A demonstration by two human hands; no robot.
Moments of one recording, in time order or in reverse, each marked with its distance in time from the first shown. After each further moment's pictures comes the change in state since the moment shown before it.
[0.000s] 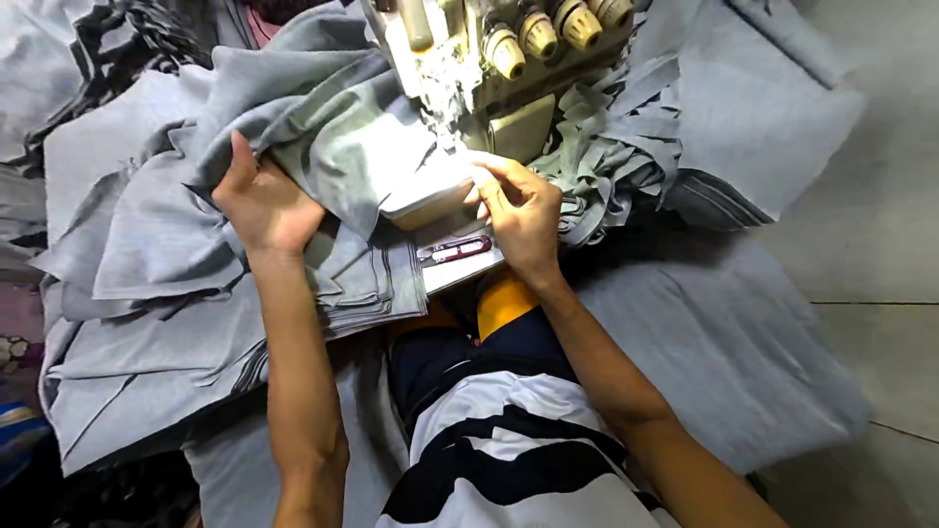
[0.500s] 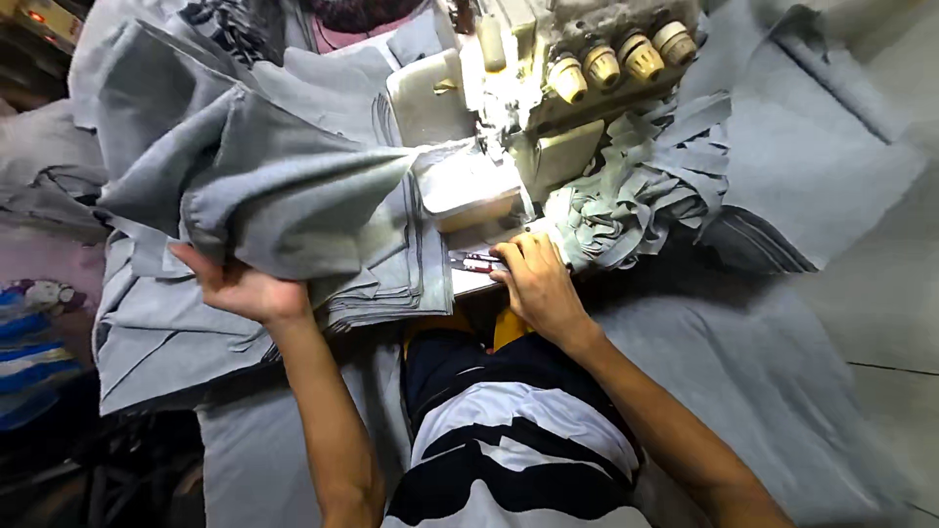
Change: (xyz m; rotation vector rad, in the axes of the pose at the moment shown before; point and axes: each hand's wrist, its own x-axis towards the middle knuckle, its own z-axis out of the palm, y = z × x) left_hand -0.100 0.031 -0.043 0.123 0.124 0.714; right_hand -0.046 0.033 -0.006 -0.800 -0.408 -0.370
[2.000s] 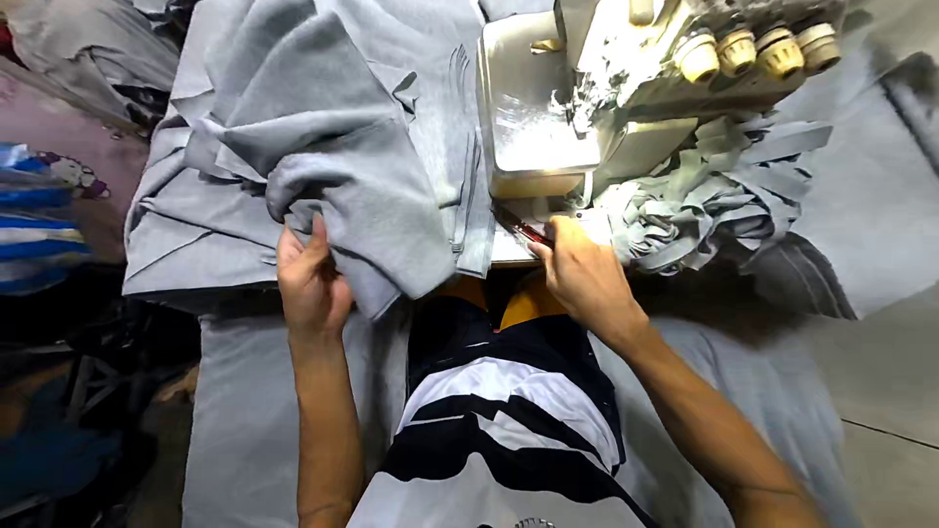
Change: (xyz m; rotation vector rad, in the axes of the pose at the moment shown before) left_hand -0.087 0.072 0.036 0.474 0.105 -0.365; right_hand 0.017 -0.028 -0.037 -0.138 -0.335 0.156
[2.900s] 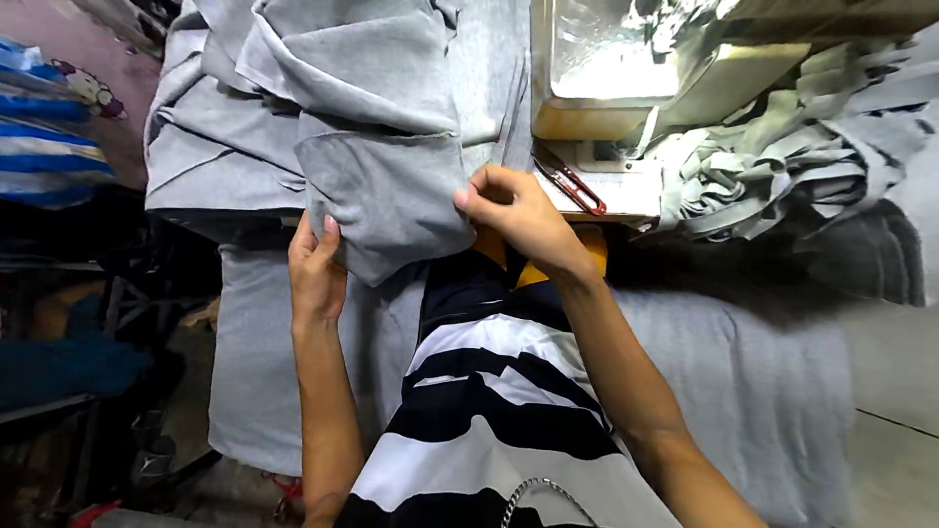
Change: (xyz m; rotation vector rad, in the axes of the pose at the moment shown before) left_hand -0.063 -0.023 -0.081 0.234 0.080 -0.195; right_hand 0.016 -0.084 0.022 1.175 -0.320 -0.138
